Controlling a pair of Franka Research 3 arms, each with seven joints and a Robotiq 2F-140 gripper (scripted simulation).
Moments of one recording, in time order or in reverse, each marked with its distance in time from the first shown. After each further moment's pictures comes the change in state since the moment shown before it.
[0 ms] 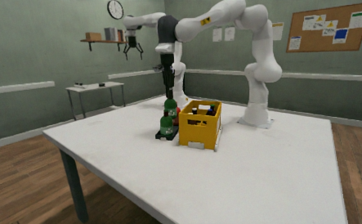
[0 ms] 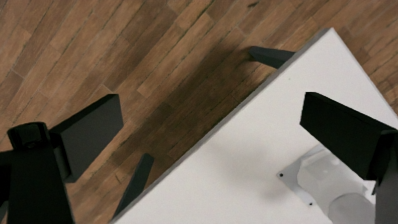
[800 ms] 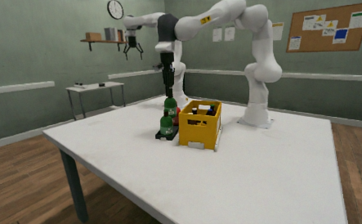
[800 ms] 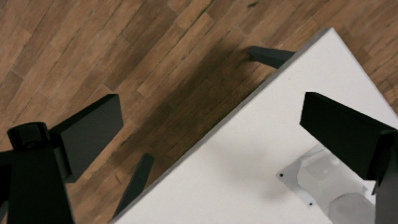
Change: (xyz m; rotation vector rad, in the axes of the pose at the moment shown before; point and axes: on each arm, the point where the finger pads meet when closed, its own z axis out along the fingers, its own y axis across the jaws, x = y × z) left arm 0.001 0.000 -0.006 -0.001 0.002 0.000; right arm 0.000 0.000 0.000 0.000 0.000 0.000
